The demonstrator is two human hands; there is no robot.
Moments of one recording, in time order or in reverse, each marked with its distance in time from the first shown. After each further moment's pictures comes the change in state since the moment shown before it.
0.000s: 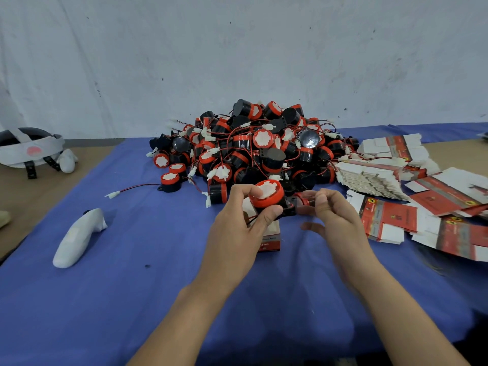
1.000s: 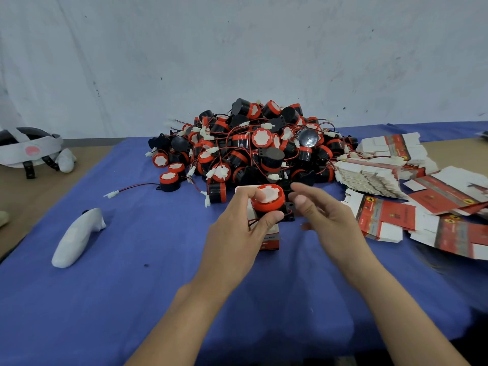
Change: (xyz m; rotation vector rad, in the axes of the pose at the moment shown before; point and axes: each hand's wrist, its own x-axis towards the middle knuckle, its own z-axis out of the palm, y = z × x) left_hand -0.004 0.000 -0.001 0.110 -0.044 0.051; right_hand 0.002 -0.003 -0.002 -0.178 -0.163 -0.120
